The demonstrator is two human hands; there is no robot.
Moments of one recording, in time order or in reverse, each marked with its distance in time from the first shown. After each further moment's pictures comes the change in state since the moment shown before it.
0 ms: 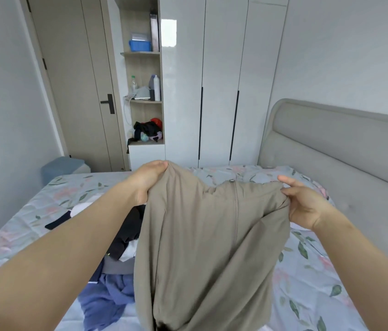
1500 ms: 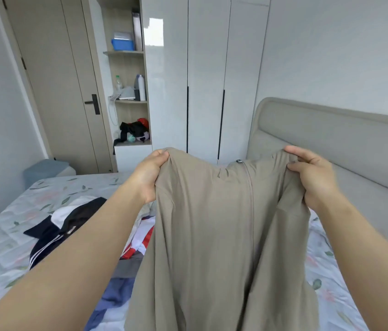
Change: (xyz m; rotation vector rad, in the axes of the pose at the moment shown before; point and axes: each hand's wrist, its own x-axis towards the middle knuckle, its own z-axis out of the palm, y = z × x) left_hand -0.009 0.008 0.082 -0.302 -0.091 0.126; right_hand -0.002 -0.048 -0.044 -0.242 0.246 -0.563
